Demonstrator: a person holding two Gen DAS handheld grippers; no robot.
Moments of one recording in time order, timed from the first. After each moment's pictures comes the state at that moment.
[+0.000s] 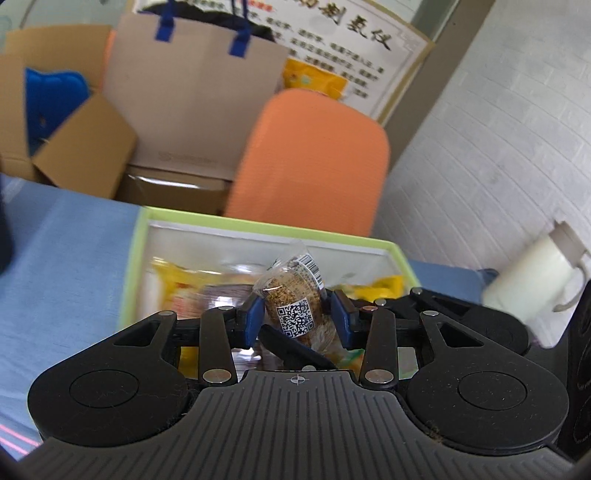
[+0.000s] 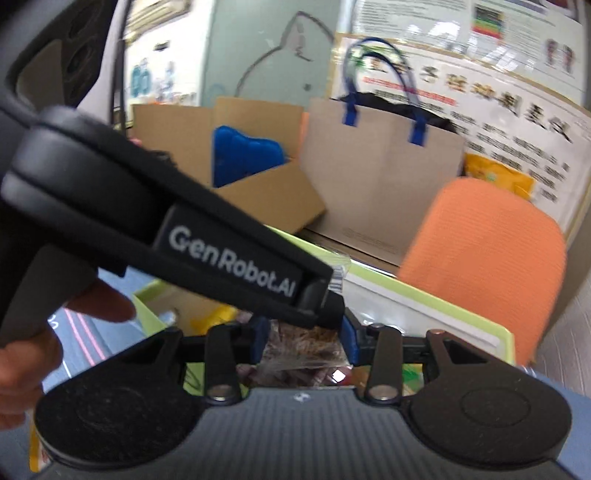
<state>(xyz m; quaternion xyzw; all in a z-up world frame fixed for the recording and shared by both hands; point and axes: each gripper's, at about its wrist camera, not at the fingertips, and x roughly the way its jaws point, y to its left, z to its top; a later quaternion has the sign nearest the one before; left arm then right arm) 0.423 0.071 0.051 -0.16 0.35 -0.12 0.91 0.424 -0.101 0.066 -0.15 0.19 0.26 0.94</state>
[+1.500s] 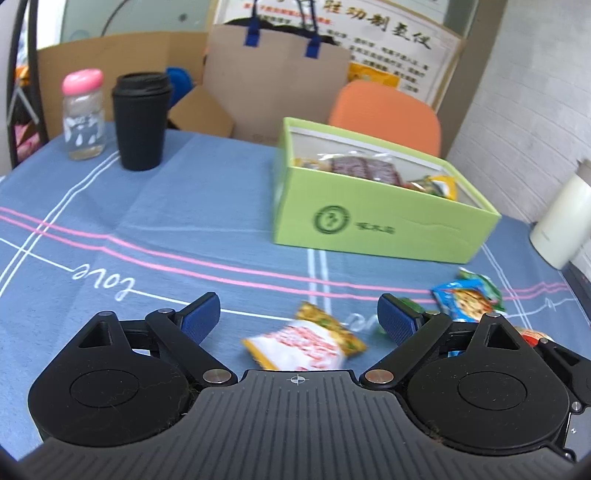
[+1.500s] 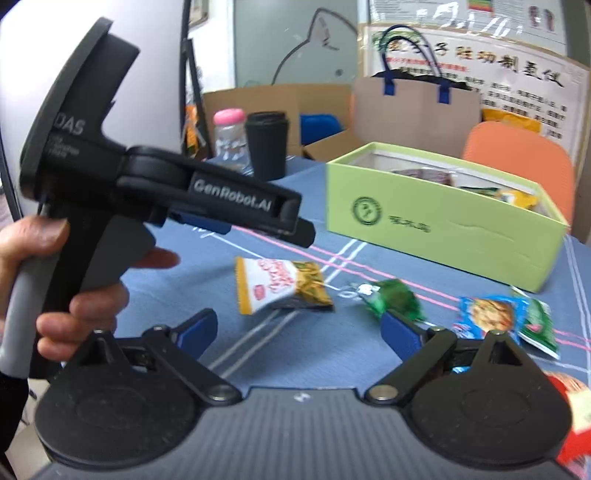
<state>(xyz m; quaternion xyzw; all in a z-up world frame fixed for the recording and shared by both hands) 0.228 0.113 0.002 -0.13 0.34 -0.02 0.93 0.210 -0.091 0.002 -0.08 0.23 0.29 0.93</state>
